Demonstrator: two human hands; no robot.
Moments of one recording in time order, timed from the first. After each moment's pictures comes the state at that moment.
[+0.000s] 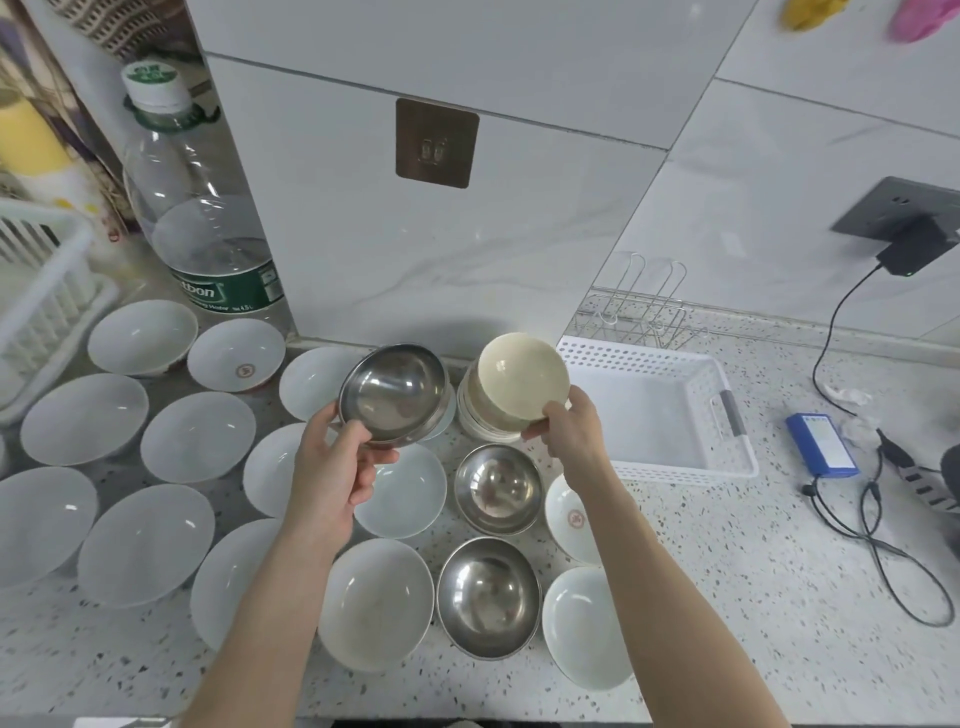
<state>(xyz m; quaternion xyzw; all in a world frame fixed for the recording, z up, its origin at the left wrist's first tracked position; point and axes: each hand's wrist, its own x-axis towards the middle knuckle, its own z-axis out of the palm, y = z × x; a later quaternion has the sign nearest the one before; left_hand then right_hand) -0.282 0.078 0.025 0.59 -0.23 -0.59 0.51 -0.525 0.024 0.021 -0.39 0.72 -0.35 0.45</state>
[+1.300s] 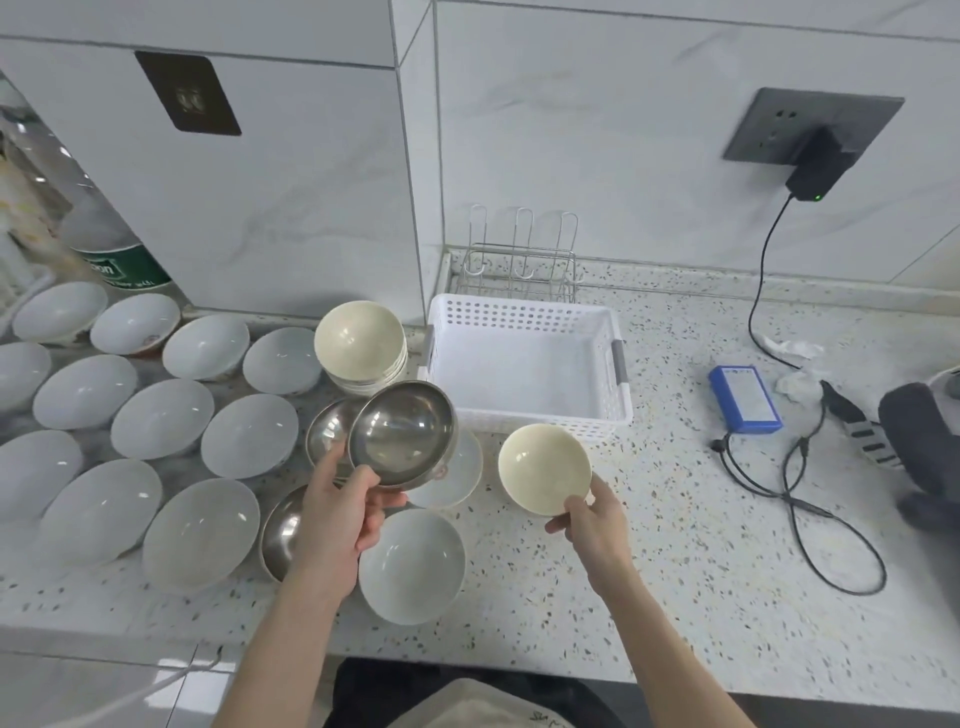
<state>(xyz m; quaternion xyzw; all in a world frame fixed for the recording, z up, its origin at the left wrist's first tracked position) -0.498 0.174 0.008 0.63 -0.24 -0.56 0.48 -0.760 0.165 -0.051 -0.37 0.72 -0.33 0.49</state>
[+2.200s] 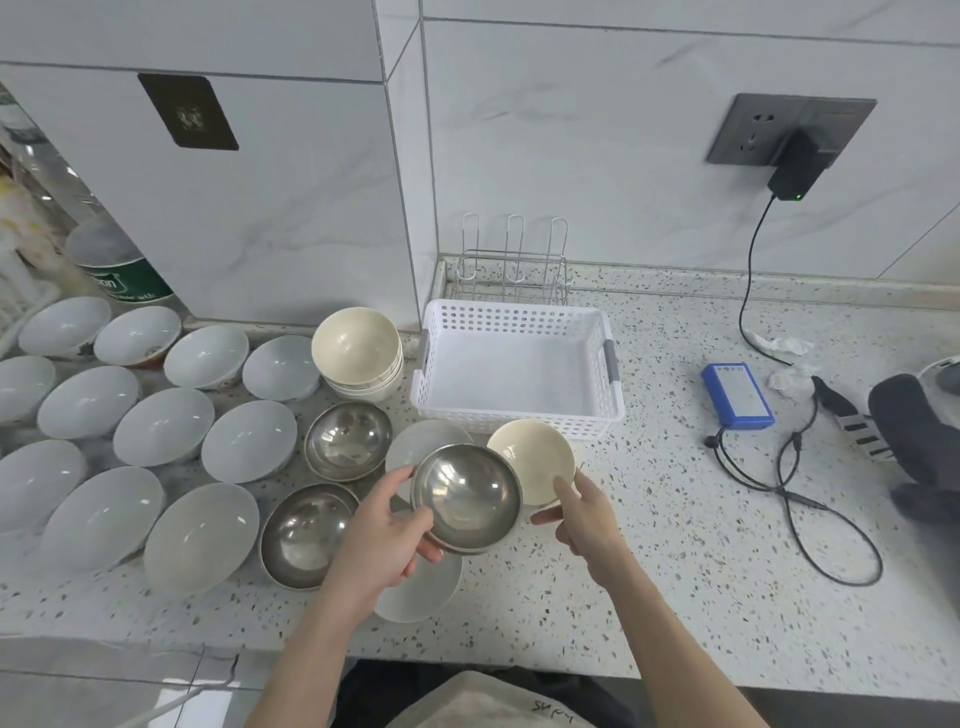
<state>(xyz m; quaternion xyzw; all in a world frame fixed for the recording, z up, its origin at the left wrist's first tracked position) -0.527 0.193 0.005 0.67 -0.41 -0.55 0.29 -0.764 0.156 -0.056 -0.35 0.69 -0.29 0.56</state>
